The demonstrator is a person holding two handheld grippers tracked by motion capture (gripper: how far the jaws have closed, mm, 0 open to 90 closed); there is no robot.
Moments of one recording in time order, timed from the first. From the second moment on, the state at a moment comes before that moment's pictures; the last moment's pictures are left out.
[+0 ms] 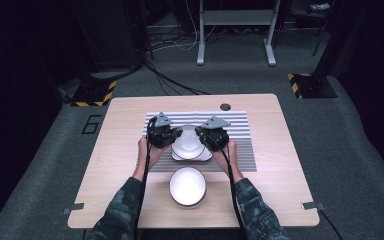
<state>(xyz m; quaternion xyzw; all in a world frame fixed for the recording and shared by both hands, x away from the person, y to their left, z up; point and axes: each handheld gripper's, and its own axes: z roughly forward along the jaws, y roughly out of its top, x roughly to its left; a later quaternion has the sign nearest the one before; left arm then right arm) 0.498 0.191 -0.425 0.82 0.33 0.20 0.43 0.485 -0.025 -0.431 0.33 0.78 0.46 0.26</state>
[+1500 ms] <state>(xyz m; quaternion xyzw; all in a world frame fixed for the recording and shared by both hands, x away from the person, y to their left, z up) 0.539 0.183 -0.474 0.83 0.37 0.15 0.39 0.526 -0.026 -0.476 0.39 0.80 0.41 0.19</state>
